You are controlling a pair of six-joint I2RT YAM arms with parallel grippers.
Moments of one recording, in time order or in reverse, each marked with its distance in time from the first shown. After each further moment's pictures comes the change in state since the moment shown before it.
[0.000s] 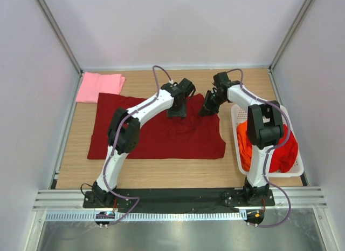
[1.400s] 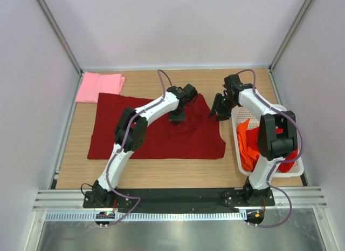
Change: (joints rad) left arm -0.015 0.122 0.097 -0.092 -0.043 -0.063; right arm -0.058 -0.191 -0.137 -0.088 0.107 -0.125
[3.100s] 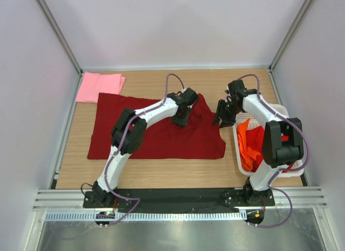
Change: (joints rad) left arm -0.021 -0.078 -0.196 0.276 0.119 0.365; right arm -0.023 -0.109 -0.124 -0.029 0.001 -0.079
